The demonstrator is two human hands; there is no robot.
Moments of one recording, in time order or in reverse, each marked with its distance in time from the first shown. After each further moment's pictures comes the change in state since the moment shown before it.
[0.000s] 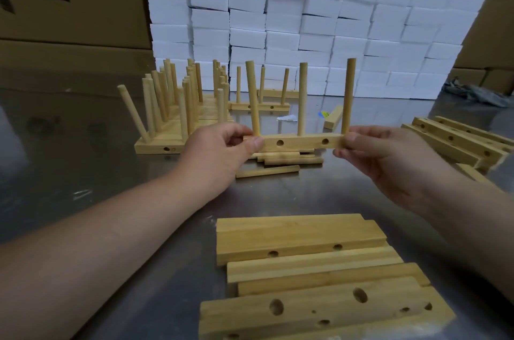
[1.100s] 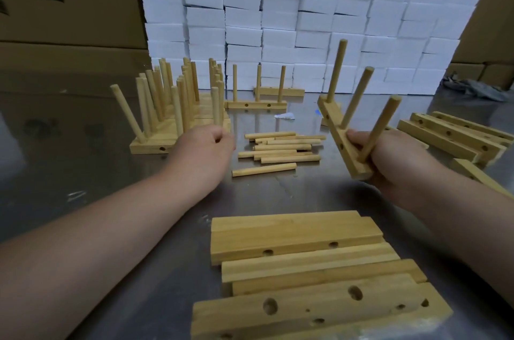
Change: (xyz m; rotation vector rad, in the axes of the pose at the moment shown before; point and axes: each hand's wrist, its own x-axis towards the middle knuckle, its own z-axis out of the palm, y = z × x) left_hand 0.007 -0.008 -0.003 0.271 0.099 -0.106; right_hand 0.010 0.004 0.001 -0.315 0.264 0.156
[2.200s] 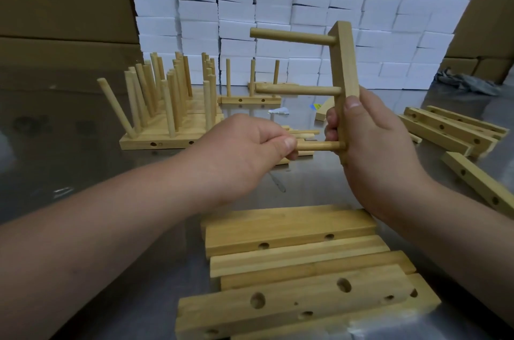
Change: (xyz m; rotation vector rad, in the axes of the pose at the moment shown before) left_hand -0.039 0.061 -0.014 -0.085 -0.424 0.280; right_hand -0.029 0.003 0.022 0.043 -0.069 -0.629
